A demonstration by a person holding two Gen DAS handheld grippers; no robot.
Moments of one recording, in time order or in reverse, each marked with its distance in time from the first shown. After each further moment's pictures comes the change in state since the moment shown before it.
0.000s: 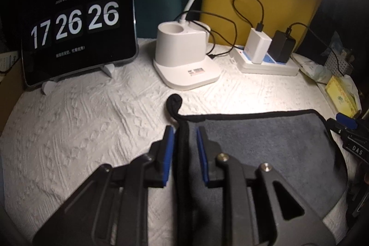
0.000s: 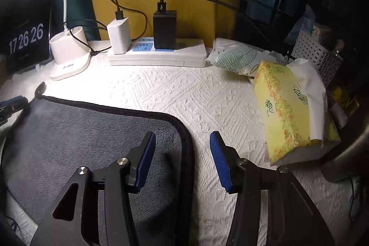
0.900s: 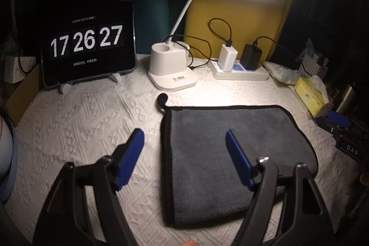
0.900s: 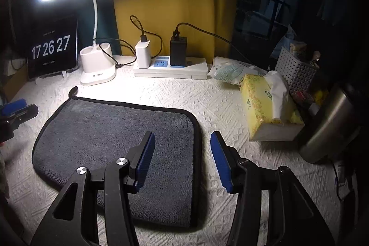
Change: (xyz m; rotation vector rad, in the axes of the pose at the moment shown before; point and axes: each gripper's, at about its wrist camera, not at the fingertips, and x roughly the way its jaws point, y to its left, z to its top) left arm -0.085 -0.011 -0.027 0.006 -0.085 -0.063; right arm -0.092 0.017 -0.022 -0.003 -0.088 0.005
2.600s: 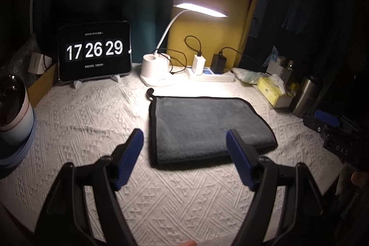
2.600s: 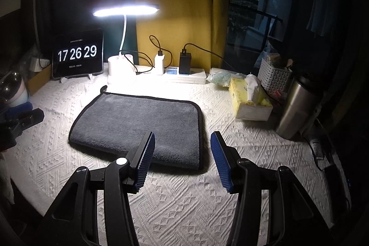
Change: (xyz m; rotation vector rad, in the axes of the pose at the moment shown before) left arm -0.122 -0.015 -0.058 0.012 -0.098 -0.096; right arm -0.124 0.026 -0.054 -0.005 -0.105 -0.015
